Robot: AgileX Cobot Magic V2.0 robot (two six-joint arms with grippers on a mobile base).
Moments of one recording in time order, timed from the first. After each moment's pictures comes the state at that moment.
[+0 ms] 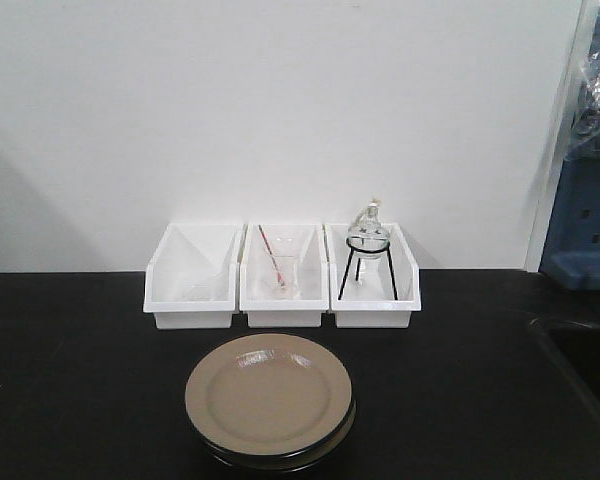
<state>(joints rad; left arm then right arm) -0.01 0.44 -0.35 -0.98 0.33 1.13 -0.05 0.38 -0.26 0.99 -0.07 -1.02</state>
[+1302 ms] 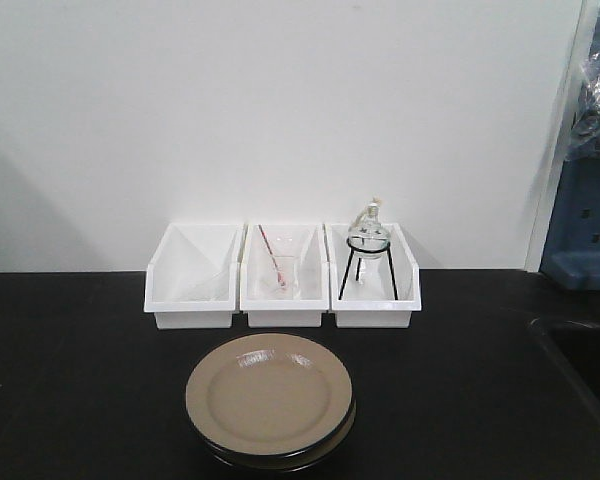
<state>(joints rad) 0.04 -0.01 0.03 -0.04 0.07 0.10 -0.05 0.38 -0.26 0.99 -0.07 -1.02</state>
